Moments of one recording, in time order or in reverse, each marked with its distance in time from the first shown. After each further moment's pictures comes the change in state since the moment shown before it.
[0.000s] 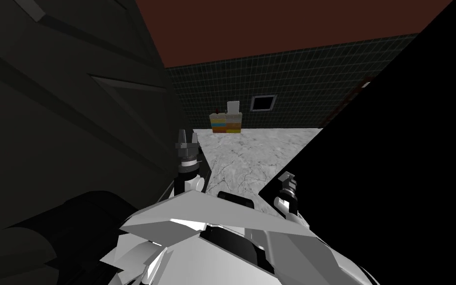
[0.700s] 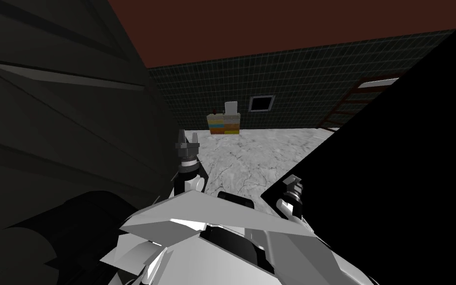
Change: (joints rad) arm 0.020 -0.007 -0.057 -0.009 -0.038 -0.003 0.026
